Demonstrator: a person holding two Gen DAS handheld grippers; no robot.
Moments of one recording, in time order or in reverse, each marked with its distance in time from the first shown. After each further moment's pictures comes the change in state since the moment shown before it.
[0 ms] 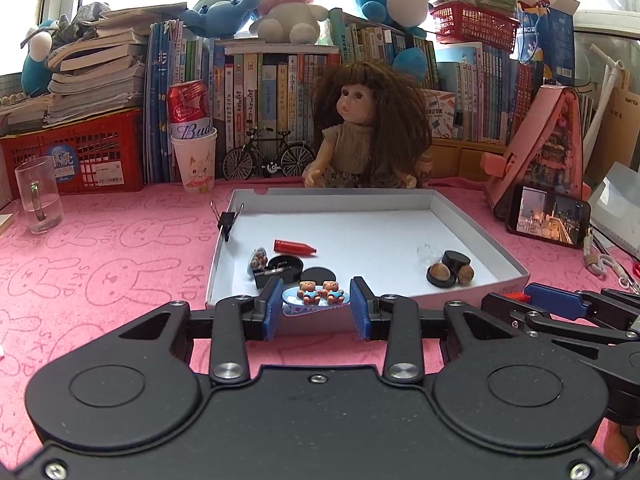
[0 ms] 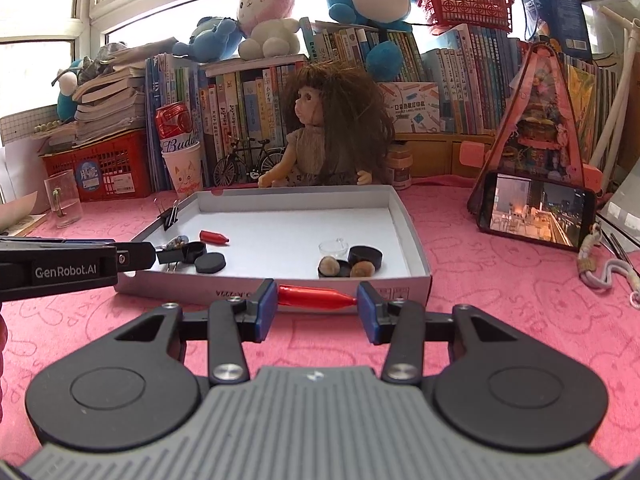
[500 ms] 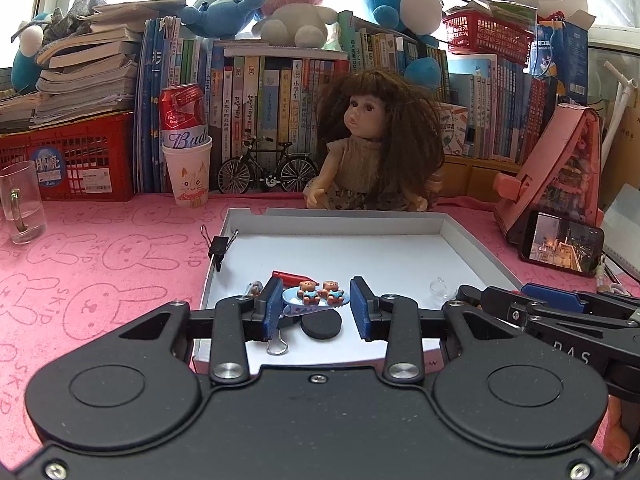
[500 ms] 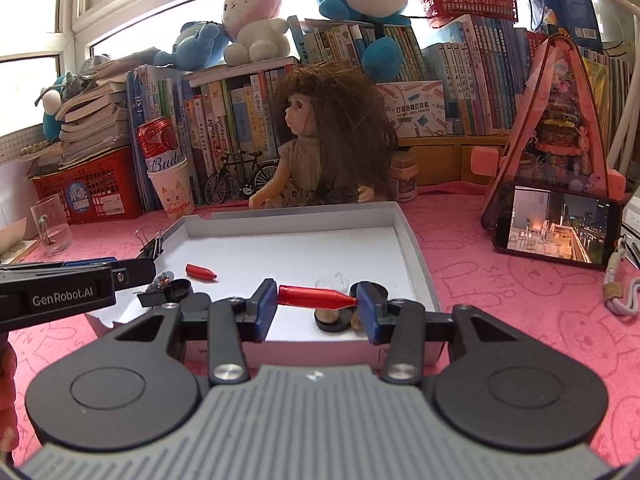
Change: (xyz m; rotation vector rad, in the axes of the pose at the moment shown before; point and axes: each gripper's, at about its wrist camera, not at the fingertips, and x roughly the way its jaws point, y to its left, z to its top) left arm 0.042 0.008 0.024 -0.034 -0.011 -0.013; right arm 0.040 -0.011 0.030 0.050 0.007 0.018
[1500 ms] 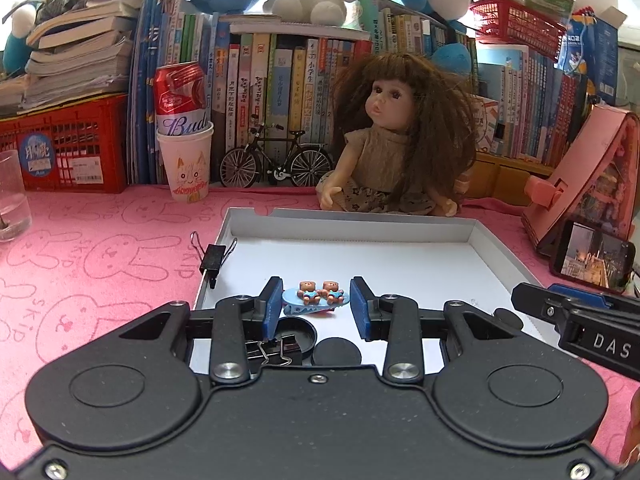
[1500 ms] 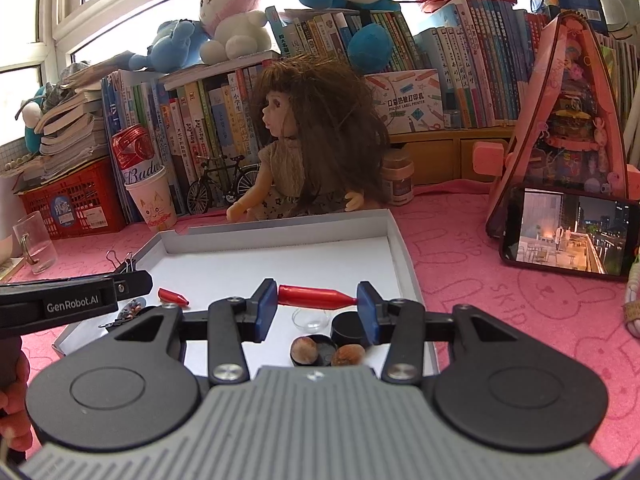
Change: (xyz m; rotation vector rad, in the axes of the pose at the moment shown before) left arm 0.059 0.006 0.015 -0.031 0.040 0.031; right arm 0.040 -0.022 0.018 0.044 0.021 0.007
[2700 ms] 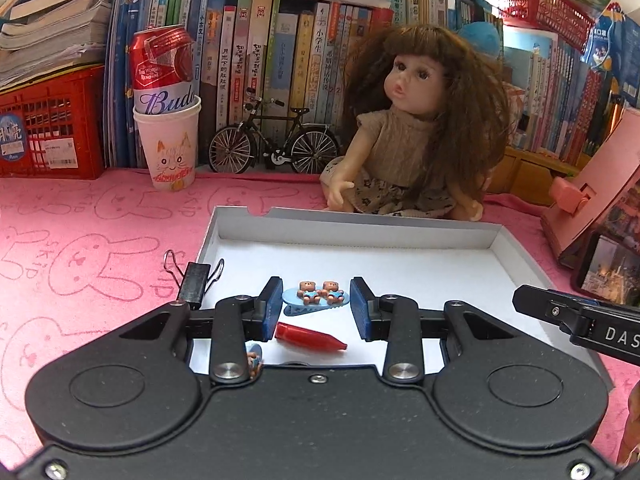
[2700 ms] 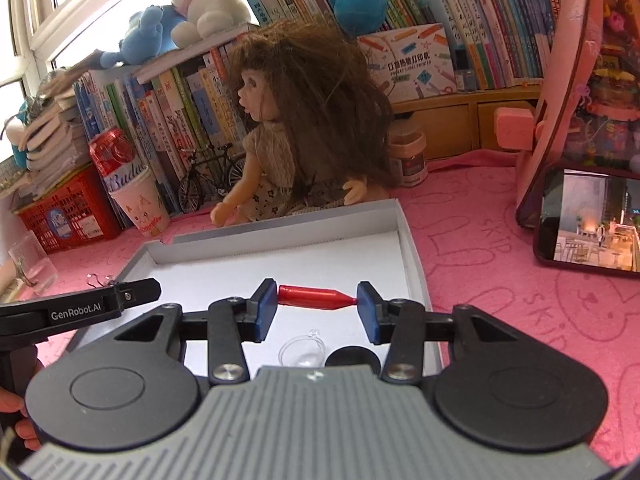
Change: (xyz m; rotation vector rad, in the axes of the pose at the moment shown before) left arm 0.065 0.011 0.028 -0.029 0.096 -0.018; right arm 0.059 -0.022 0.024 0.075 0.109 0.056
